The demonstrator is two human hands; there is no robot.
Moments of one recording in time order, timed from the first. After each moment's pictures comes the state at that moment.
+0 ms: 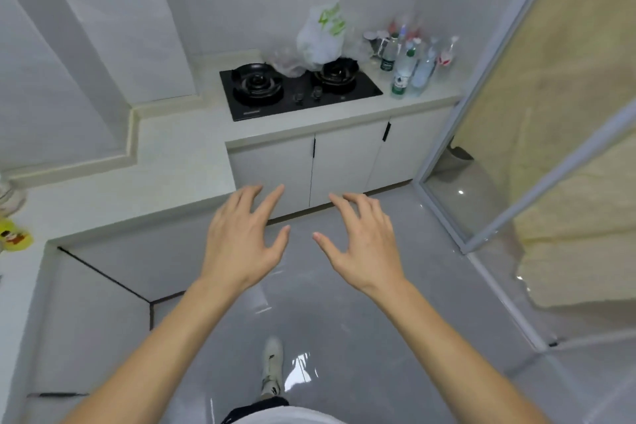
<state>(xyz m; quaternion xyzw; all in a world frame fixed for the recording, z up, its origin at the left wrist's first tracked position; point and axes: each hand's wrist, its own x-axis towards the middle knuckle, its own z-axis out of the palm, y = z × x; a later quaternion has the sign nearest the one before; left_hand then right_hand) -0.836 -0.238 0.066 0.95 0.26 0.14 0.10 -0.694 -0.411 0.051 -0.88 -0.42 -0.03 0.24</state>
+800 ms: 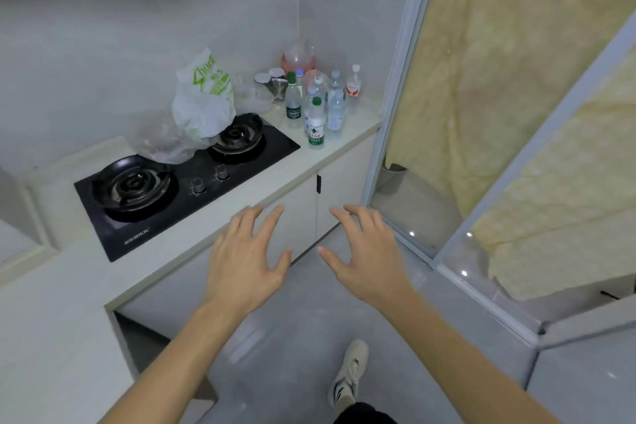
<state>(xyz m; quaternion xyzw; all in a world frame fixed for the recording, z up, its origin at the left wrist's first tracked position) -0.439 -0.104 0.067 0.98 0.08 0.12 0.11 -0.356 -0.316 0.042 -0.93 -0.26 -0.08 0.23</state>
